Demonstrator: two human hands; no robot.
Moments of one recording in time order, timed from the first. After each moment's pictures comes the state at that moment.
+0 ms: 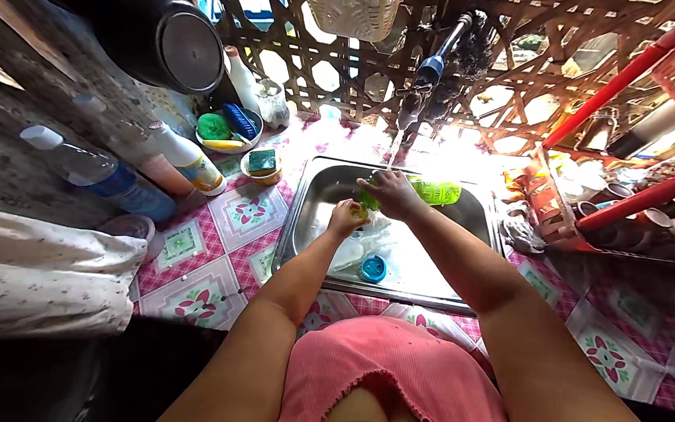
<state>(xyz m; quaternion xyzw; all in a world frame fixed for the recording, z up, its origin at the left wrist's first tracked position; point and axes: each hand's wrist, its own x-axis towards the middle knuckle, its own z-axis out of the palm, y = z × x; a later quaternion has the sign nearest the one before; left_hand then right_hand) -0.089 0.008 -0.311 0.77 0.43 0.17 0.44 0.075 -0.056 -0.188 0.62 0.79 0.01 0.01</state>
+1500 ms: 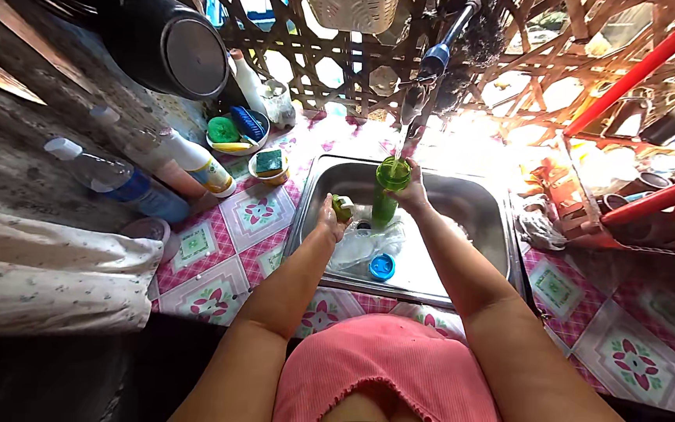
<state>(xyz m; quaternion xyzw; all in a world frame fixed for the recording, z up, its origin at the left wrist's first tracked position) -0.110 -0.002 -0.270 0.20 0.51 0.36 0.75 0.106 -0.045 -0.259 0.68 0.45 -0.26 -0.52</state>
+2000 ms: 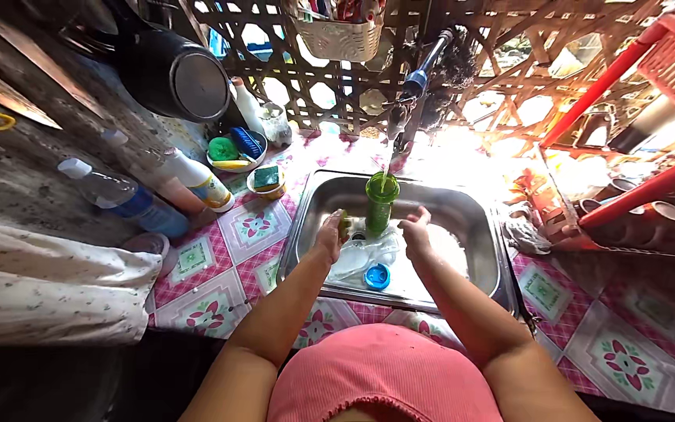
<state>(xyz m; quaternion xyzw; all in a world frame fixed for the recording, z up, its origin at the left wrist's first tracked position) -0.115 -0.028 -0.260 0.32 0.48 0.34 0.74 0.069 -0.124 -0.258 0.71 0.16 -0.37 -0.58</state>
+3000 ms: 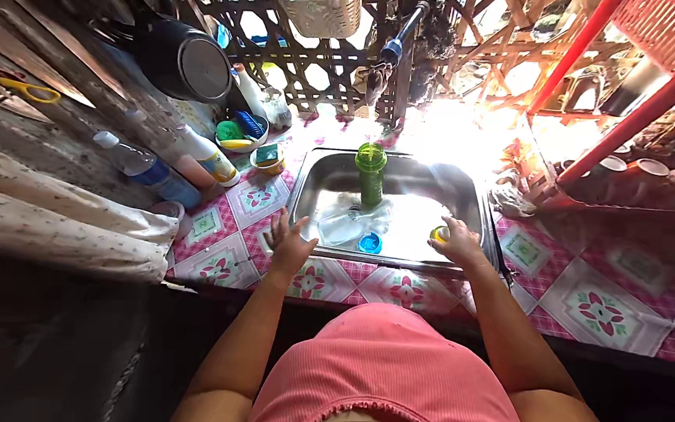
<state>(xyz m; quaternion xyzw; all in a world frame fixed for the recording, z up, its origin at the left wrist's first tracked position) -0.237 -0.129 -0.258 0.81 0.54 0.18 0.15 0.138 -0.300 -0.241 0.85 0.44 -0.23 -0.17</state>
